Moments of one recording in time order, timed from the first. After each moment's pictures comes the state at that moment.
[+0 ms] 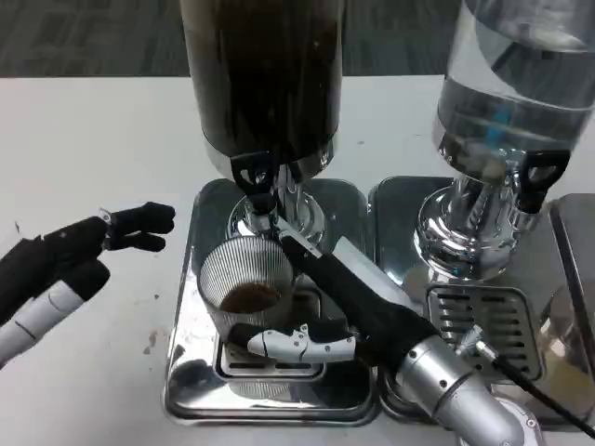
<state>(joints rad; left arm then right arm) 0.13 0.57 0.30 0.19 -0.26 -0.57 -0.76 -0.11 -0.15 0.36 0.18 -0.32 -0.24 0.19</state>
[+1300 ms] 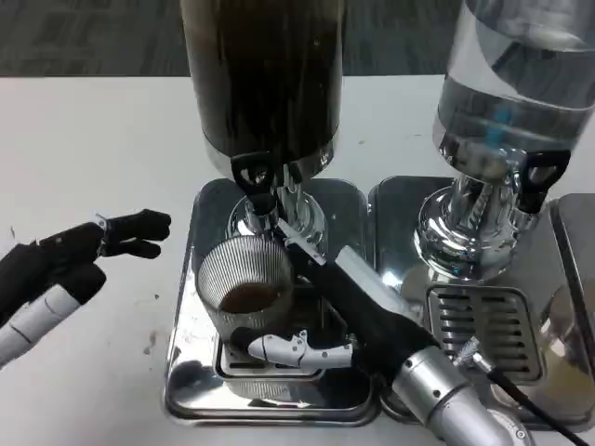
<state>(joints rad) 0.15 0.58 0.30 0.19 -0.26 -0.56 -0.76 -0.09 -0.12 0.38 0.18 -0.37 -0.20 0.13</state>
